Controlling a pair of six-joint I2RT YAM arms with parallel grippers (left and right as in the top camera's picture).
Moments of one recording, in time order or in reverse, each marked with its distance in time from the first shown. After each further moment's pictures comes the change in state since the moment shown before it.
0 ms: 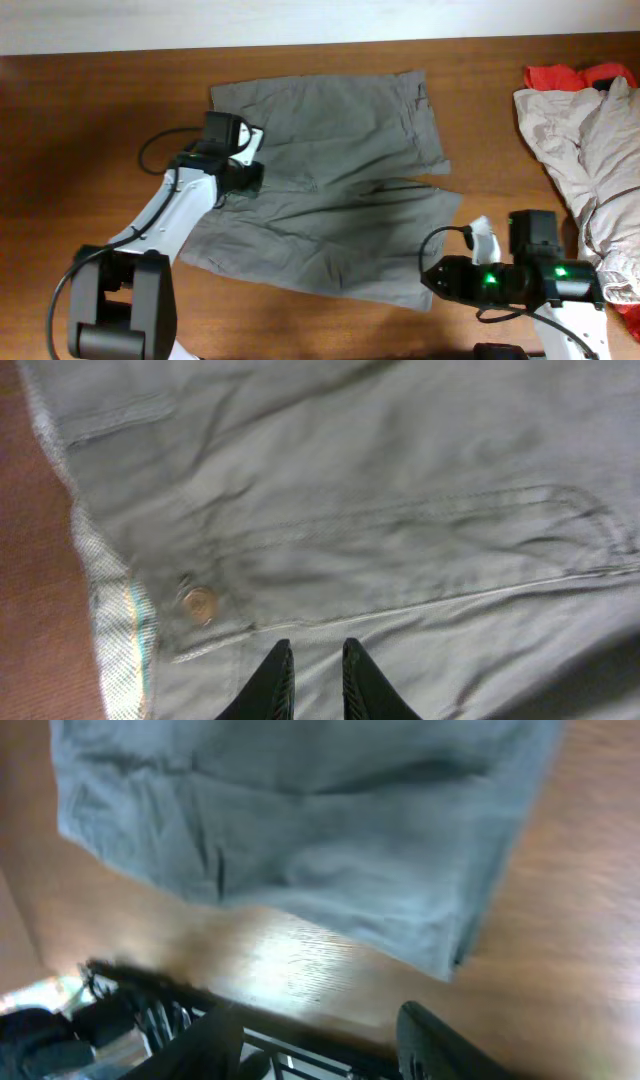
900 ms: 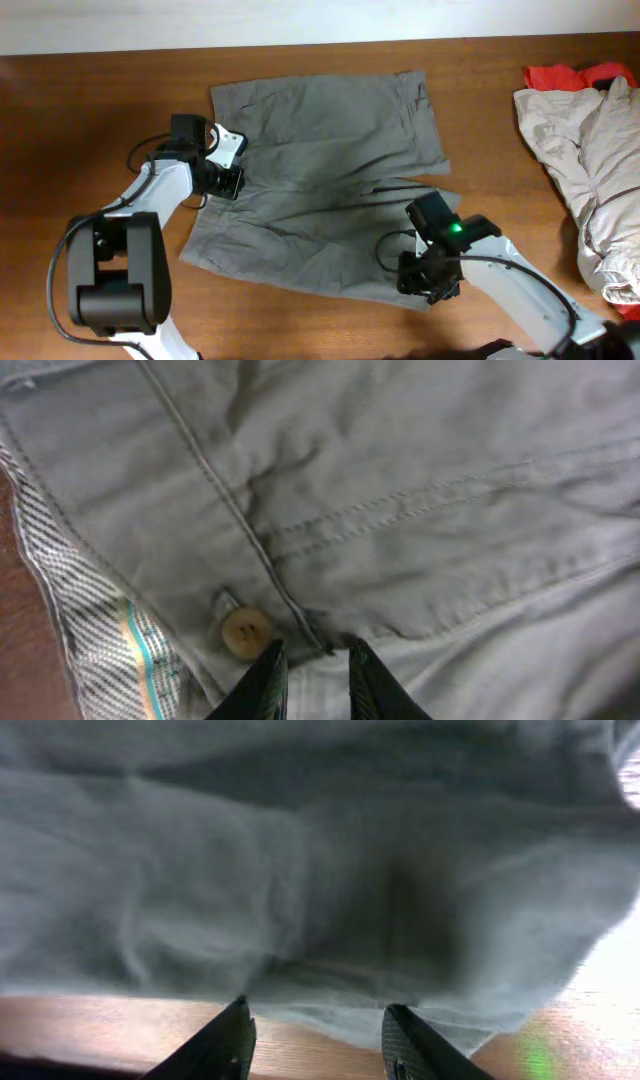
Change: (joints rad) left arm 0.167 0.154 0.019 0.040 0.237 0.200; right arm 0.491 0.442 -0.001 0.262 0.356 0.393
